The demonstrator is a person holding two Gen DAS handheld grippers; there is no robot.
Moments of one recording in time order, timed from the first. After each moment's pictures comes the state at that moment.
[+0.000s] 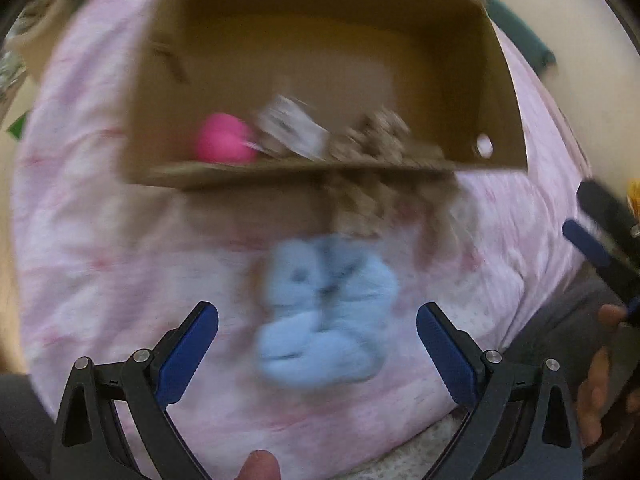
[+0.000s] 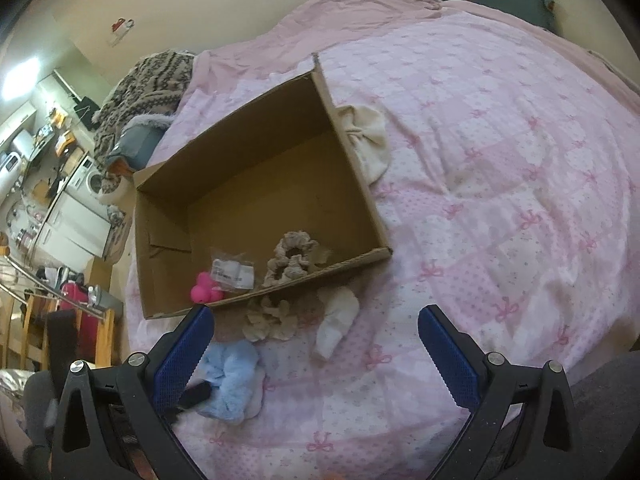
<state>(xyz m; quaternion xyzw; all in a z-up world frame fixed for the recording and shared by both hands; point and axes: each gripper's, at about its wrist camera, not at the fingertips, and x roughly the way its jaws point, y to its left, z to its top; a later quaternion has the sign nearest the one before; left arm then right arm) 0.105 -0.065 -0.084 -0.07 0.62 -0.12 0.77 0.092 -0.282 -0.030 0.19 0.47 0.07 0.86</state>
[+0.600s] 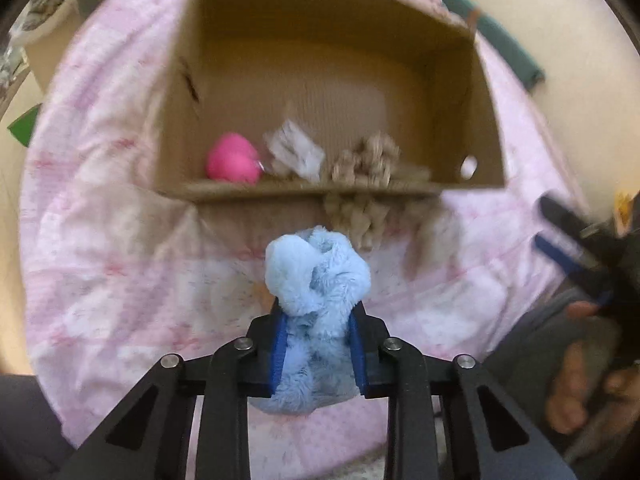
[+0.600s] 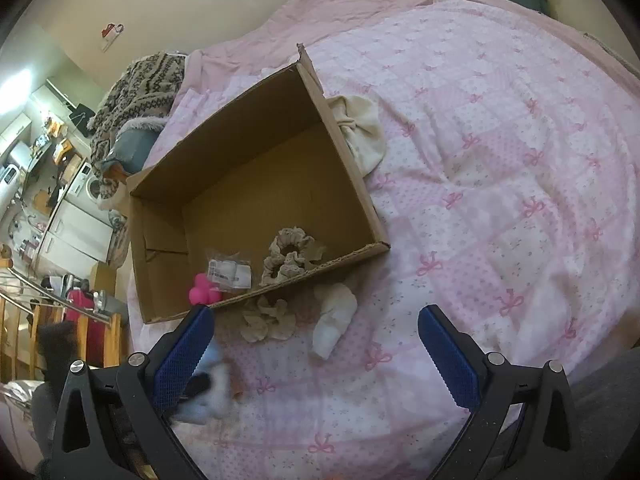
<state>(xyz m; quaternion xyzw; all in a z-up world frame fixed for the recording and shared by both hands) 0.096 -0.034 -0.045 -0.11 0.58 -0.13 0.80 0.100 -0.288 -0.038 0.21 0.48 0.07 0.85</state>
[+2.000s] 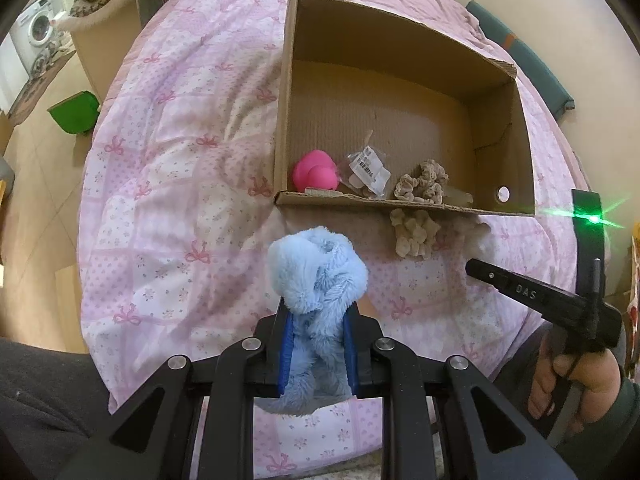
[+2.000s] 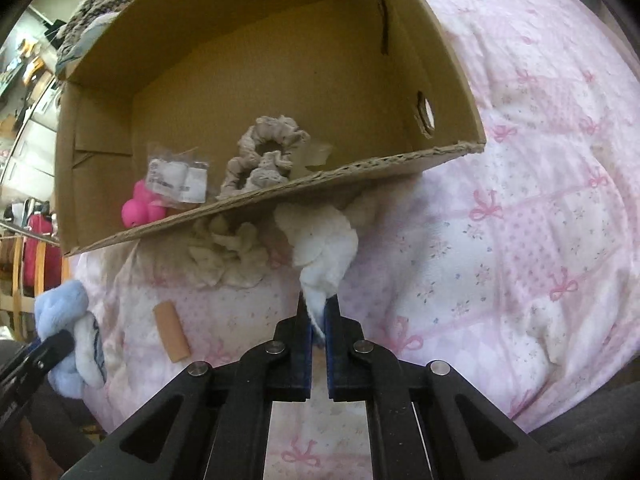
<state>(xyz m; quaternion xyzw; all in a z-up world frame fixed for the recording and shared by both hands) 0.080 0.012 -0.038 -0.10 0.58 -0.06 0.81 0.122 -0.215 -0.121 0.10 0.61 0.07 0.78</state>
